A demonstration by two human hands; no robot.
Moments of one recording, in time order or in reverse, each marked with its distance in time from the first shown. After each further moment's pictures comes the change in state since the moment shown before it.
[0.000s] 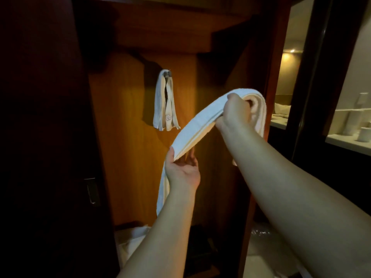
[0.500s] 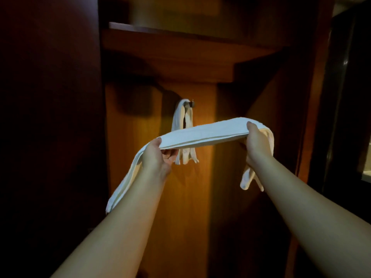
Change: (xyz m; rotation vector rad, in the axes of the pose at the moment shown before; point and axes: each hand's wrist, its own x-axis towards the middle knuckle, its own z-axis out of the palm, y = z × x) left_hand 0.121 0.159 0.094 0.314 -0.022 0.189; right_hand 0.118 0.066 0.046 -0.415 -0.045 -0.134
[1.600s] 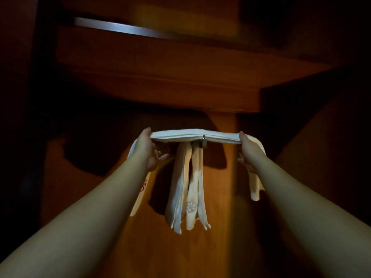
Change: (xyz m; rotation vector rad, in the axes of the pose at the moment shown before) left_hand 0.282 0.054 0.106 0.352 -0.193 0.198; right_hand 0.288 0.017 0.177 -0.186 -0.241 -0.135
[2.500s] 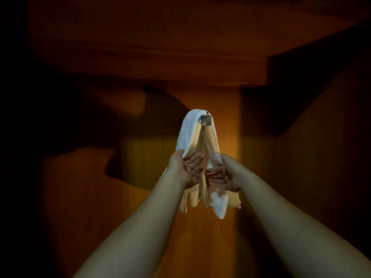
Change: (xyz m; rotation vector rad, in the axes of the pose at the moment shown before) left_hand -0.008 -0.111 0.010 -0.006 -0.054 -0.493; right_hand -0.036 0.102 0.051 0.004 -0.416 0.564
